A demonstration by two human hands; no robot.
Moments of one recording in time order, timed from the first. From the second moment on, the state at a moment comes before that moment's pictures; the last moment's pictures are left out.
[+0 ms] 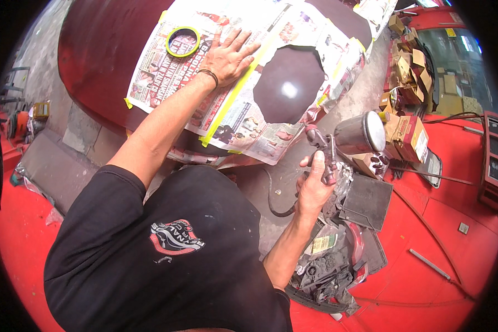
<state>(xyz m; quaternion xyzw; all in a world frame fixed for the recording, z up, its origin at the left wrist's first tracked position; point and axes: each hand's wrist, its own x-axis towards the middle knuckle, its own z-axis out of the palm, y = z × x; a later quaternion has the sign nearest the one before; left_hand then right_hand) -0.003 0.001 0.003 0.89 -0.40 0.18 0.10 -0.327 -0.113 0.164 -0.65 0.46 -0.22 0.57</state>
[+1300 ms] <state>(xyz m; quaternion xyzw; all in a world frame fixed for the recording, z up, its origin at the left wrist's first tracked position) 0.004 0.004 -0.002 0.87 -0.42 0.15 0.19 -0.338 -0.061 0.178 -0.59 0.52 -0.29 0.54</state>
